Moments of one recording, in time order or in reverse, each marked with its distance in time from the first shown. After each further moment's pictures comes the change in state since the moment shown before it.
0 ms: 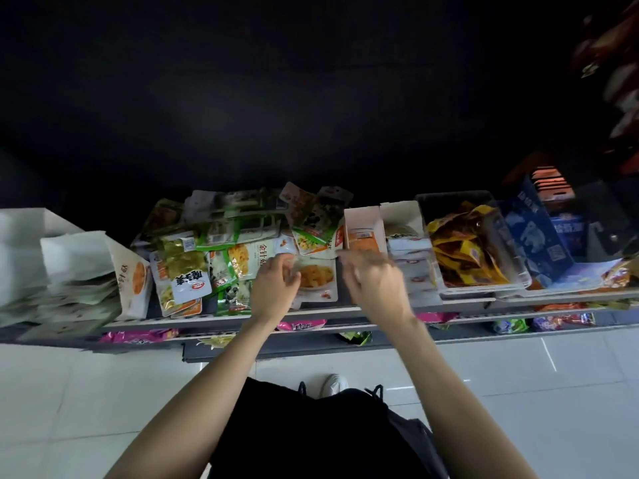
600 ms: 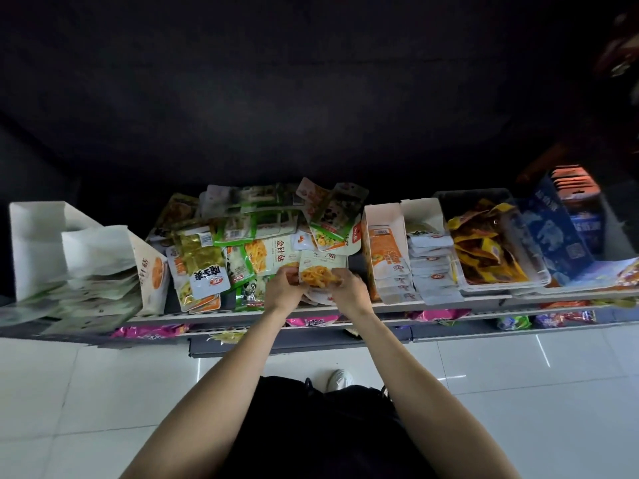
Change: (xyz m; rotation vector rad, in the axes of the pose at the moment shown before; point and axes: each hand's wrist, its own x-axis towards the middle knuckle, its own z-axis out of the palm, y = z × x) left_hand -0.001 -0.018 -0.011 -0.297 -0.237 -0.468; right_hand -0.002 -0.014 0.105 0.306 -0.466 0.843
